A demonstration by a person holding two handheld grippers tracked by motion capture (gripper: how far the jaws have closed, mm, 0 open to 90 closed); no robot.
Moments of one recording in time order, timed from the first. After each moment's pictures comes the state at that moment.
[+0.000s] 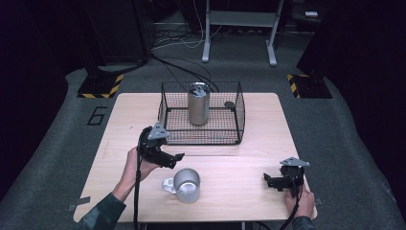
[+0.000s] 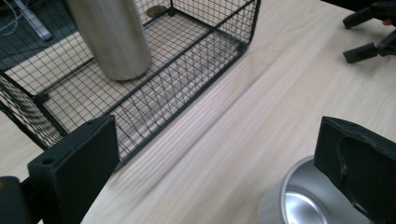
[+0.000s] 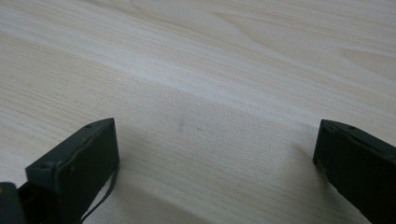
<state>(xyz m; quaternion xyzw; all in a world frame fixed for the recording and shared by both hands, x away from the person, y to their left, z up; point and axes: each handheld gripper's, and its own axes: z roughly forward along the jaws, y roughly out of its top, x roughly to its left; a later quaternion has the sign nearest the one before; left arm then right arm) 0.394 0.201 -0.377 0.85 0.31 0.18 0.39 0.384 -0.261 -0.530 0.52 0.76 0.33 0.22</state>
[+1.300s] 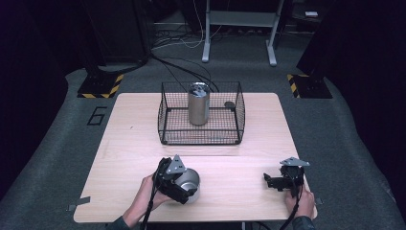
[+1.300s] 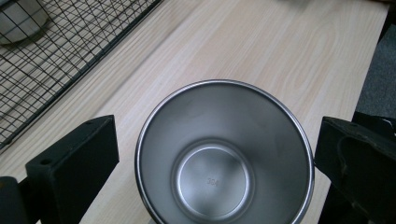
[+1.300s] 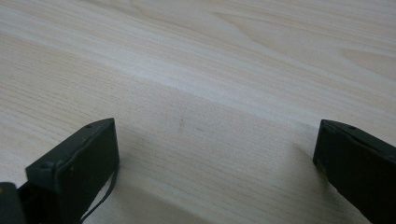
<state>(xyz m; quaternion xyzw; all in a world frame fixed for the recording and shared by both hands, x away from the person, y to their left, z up) 0.339 0.160 -0.430 0.89 0.25 0.11 0.36 0.384 -0.261 -0.530 0.52 0.76 0.33 0.22</state>
